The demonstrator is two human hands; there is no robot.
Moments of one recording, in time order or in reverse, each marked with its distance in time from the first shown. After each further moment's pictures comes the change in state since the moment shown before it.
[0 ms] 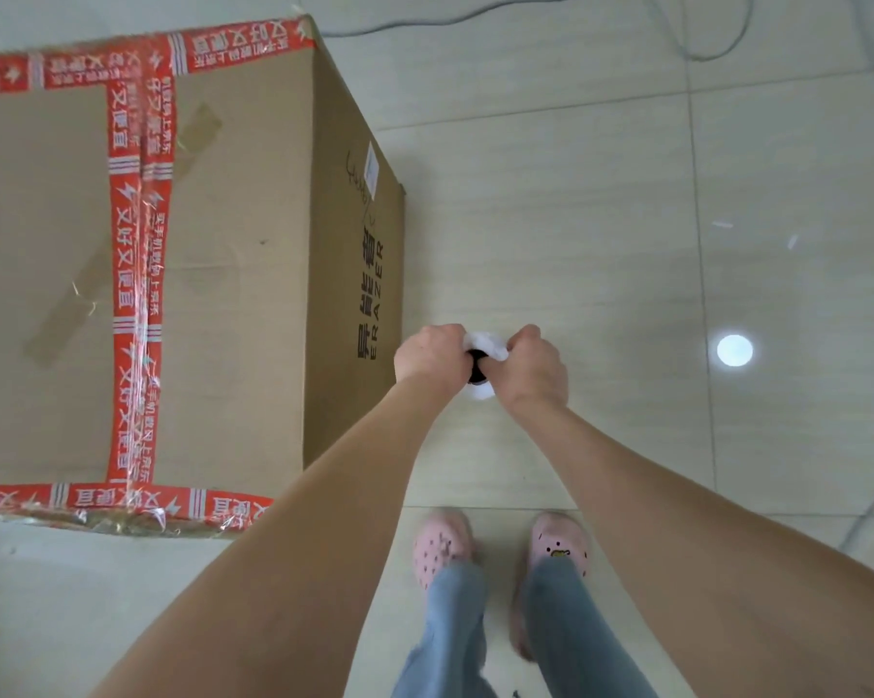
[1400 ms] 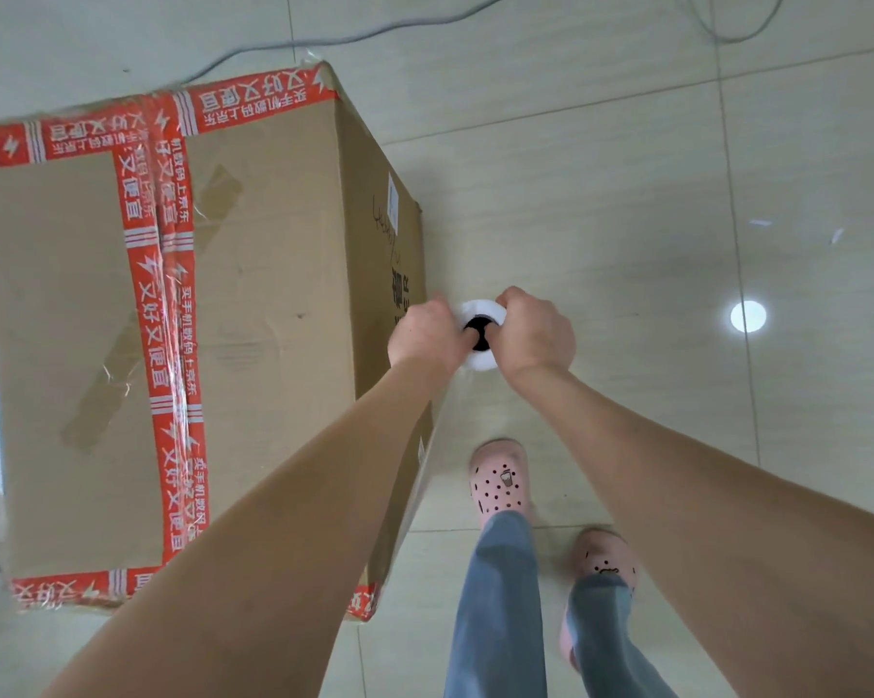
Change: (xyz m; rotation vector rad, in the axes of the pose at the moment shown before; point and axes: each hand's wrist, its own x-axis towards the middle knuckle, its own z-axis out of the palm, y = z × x) left_hand 0.069 -0.040 -0.070 -0.183 0.016 -0.070; right_hand 0.049 -0.103 -0.006 -0.170 0.084 -0.111
